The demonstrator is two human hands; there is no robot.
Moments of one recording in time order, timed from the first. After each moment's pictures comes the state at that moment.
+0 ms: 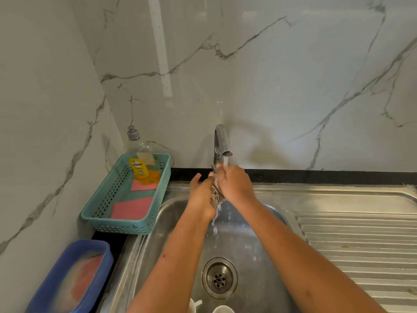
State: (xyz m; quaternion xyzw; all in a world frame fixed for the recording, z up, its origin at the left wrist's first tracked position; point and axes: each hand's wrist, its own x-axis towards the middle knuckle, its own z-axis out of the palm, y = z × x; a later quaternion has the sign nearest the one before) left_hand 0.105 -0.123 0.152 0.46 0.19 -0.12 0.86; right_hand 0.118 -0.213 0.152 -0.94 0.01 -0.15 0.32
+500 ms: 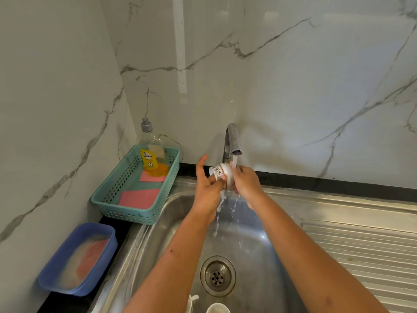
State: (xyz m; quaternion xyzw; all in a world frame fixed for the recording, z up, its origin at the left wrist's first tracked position) left_hand 0.090 -0.117 0.150 0.60 0.01 -0.03 0.80; right_hand 0.124 -0.221 0.153 -0.83 0.10 -0.02 0.55
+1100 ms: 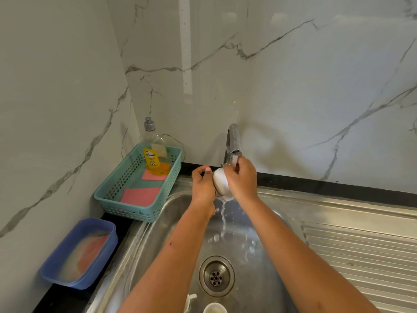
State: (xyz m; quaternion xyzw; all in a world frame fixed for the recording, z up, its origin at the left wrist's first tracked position) left_hand 0.101 -0.123 0.152 0.57 0.19 -0.01 0.80; right_hand 0.126 -0.209 0.146 -0.84 0.06 -0.18 0.50
